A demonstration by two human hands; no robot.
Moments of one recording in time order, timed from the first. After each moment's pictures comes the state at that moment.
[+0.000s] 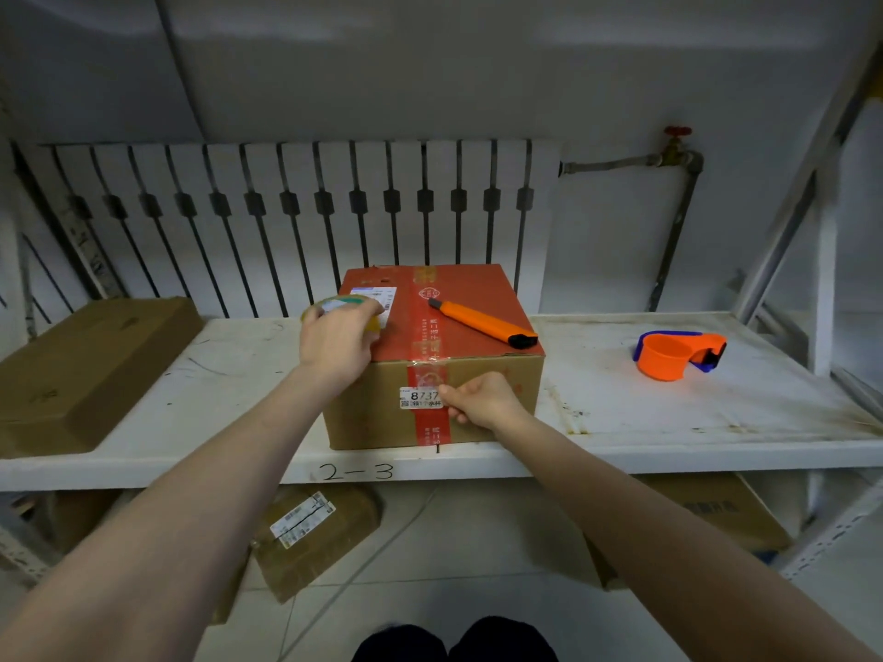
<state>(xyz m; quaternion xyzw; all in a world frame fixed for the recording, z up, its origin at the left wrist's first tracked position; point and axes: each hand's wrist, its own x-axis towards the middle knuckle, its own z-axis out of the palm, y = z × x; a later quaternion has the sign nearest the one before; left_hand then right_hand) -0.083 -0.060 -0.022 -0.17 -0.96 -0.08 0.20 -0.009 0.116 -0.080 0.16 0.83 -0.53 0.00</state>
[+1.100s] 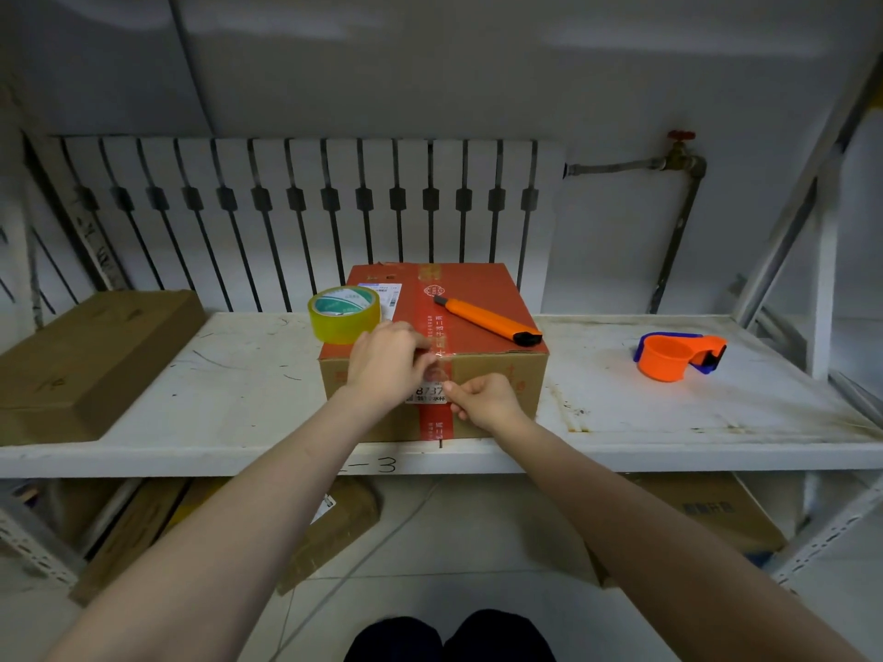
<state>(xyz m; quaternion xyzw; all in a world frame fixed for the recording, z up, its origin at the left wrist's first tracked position) -0.056 -0.029 -0.044 -0.26 -0.93 -0.13 0.20 -0.008 0.110 -0.092 0.16 0.82 -0.54 -0.05</state>
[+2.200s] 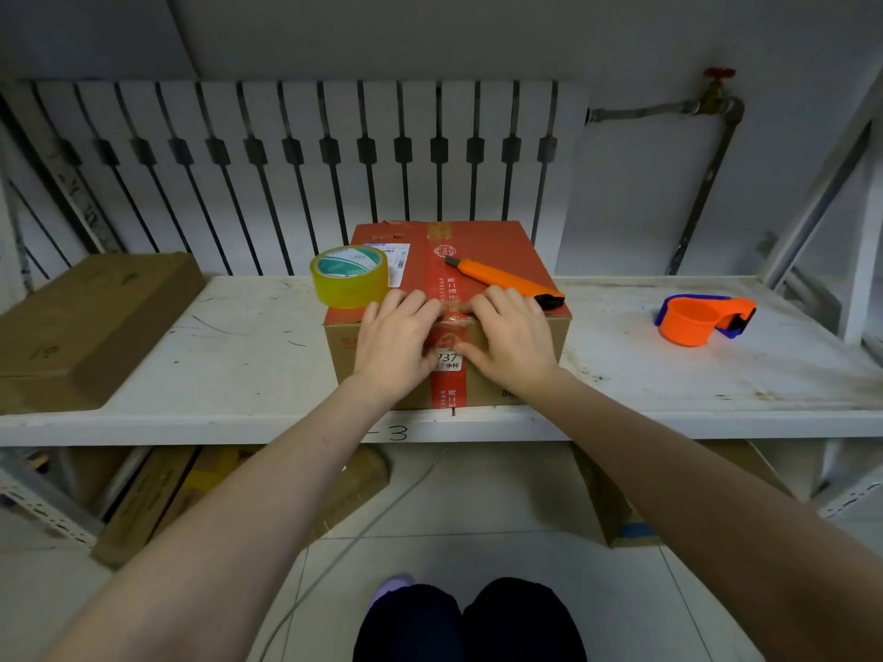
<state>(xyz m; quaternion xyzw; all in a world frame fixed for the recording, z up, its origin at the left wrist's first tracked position) -0.051 -0.038 -0.068 -0.30 -0.92 -0.09 0.24 -0.025 0.132 -0.085 -0.08 0.94 -0.02 -0.34</state>
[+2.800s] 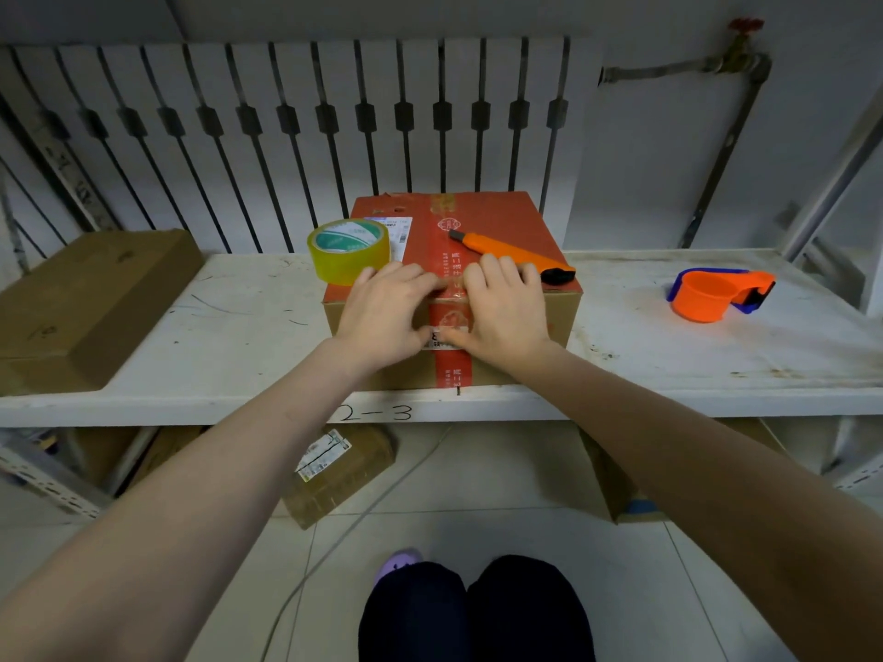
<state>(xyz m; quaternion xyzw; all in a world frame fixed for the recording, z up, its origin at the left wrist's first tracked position) -0.062 -0.052 -0.055 -0.34 -0.92 -0.06 0.19 -0.033 0.112 -0.083 -0.05 0.93 0.04 -0.37</state>
